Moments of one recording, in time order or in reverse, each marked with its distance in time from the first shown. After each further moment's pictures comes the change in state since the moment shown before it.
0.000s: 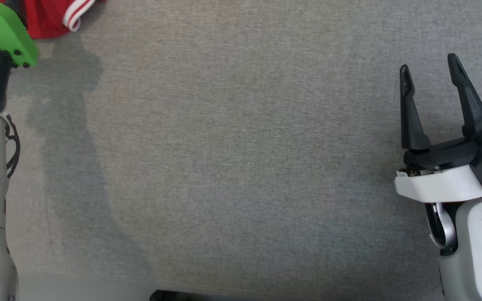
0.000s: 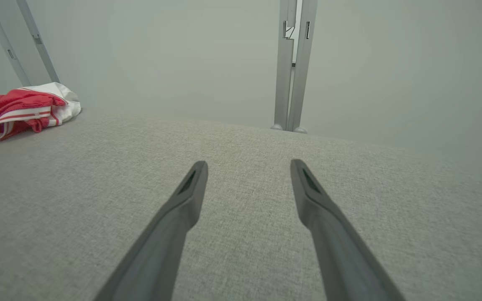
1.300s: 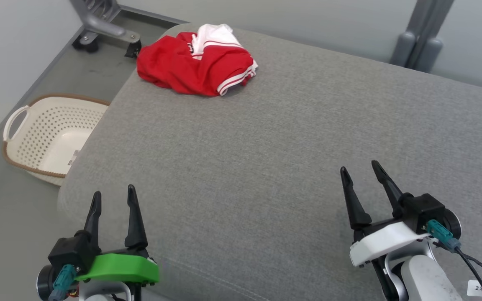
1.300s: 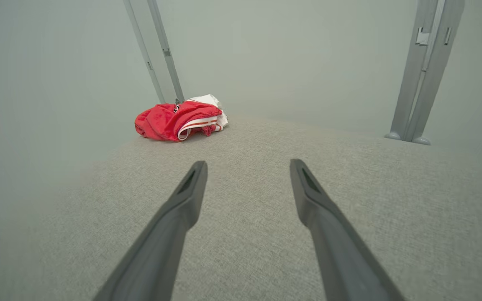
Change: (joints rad) left arm 1.026 -0.262 -0.030 -0.603 -0.030 0.185 -0.428; right arm 0.139 0.042 0.115 0.407 0.174 0.000 -0.068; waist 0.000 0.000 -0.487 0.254
